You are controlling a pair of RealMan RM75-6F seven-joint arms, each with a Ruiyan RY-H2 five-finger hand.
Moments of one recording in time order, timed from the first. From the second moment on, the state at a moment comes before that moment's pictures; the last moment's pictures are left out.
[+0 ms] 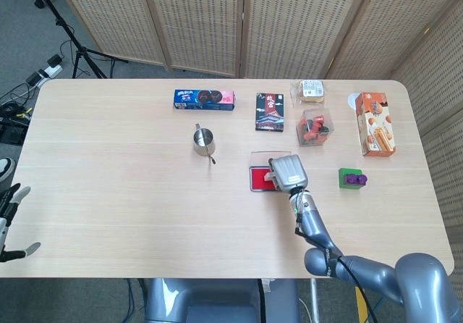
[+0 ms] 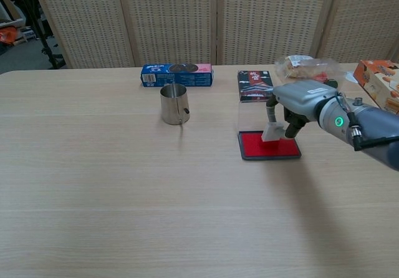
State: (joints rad) left arm -0.05 -0.96 0.02 -1.72 1.48 1.40 -0.08; right arm 0.82 -1.77 0.22 -1.18 -0.85 0.94 -0.63
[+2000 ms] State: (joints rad) left arm -0.05 -0.98 0.03 -1.72 1.50 1.41 -0.04; right arm 0.70 -1.47 0.14 -1.52 -1.02 1.05 -0.54
